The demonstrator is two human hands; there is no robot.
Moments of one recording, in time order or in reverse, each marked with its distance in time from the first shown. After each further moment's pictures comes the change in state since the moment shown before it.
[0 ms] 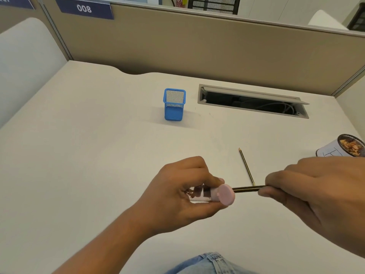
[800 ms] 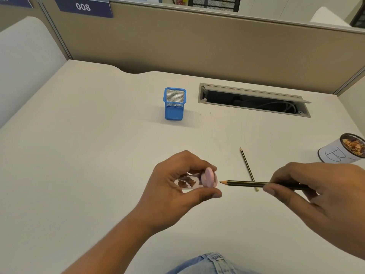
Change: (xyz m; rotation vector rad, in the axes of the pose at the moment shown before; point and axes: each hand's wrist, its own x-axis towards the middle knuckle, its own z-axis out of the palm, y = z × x) left_hand -0.001 0.000 -0.001 -0.152 0.134 -0.274; right_hand 0.001 -0.012 -0.008 0.335 -0.083 0.351
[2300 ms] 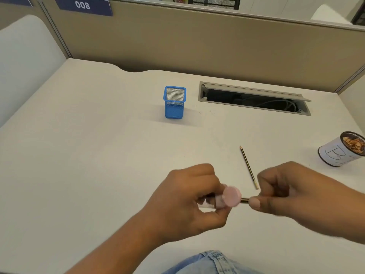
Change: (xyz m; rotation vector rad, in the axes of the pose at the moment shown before) left_hand -0.004 0.009 0.013 0.324 -0.146 0.233; right_hand 0.021 0.008 0.024 0.420 -0.436 0.298
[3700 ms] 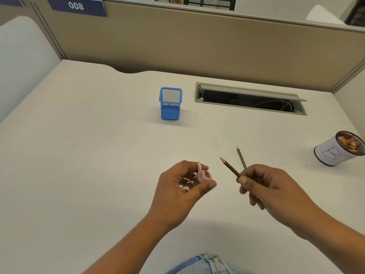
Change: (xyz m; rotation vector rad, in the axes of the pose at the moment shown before) left_hand -0.004 -0.032 0.032 -0.455 0.241 -0.543; right_hand 0.029 0.037 0.038 0.412 0.239 0.063
